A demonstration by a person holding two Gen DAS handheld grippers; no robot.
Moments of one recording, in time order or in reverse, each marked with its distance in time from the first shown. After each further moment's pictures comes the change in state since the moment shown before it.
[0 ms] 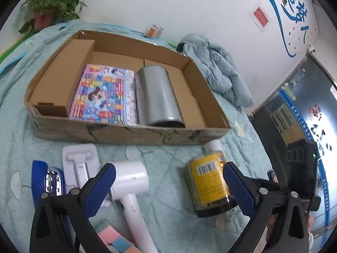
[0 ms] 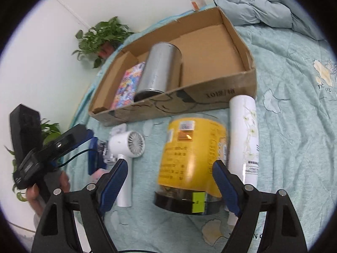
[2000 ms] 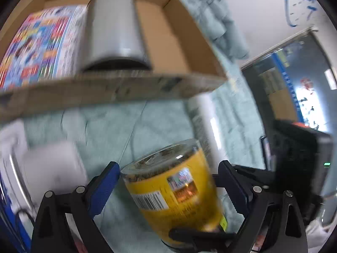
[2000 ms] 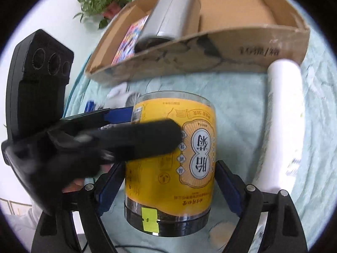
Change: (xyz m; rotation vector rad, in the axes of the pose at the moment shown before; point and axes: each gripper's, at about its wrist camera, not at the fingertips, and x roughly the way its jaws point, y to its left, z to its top) left arm 0.130 -0.027 0.000 -0.008 0.401 -0.098; right arm 0.069 0.008 -0.005 -0.070 0.301 0.094
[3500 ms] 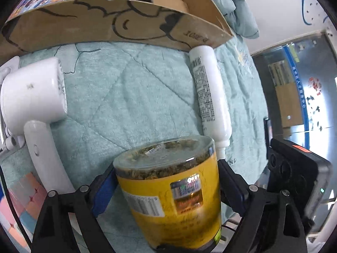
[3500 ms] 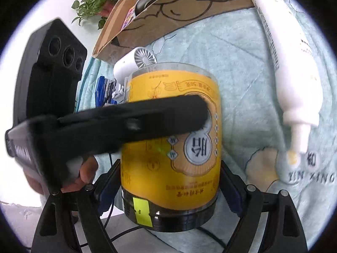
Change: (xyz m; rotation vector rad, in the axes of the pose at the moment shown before) left arm 0.012 -0.017 -0.053 -0.058 0.109 0.010; right arm 0.011 -0.001 -0.079 0.142 0.025 0.115
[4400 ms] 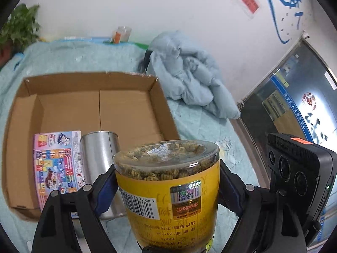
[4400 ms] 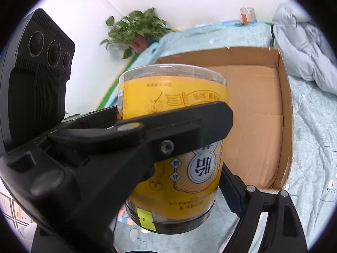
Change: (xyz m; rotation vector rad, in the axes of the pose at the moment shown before) left arm -0.160 -0.074 0.191 0.144 -0.390 0.056; right arm -0.105 0.083 0.188 -0.300 -0.187 -0.082
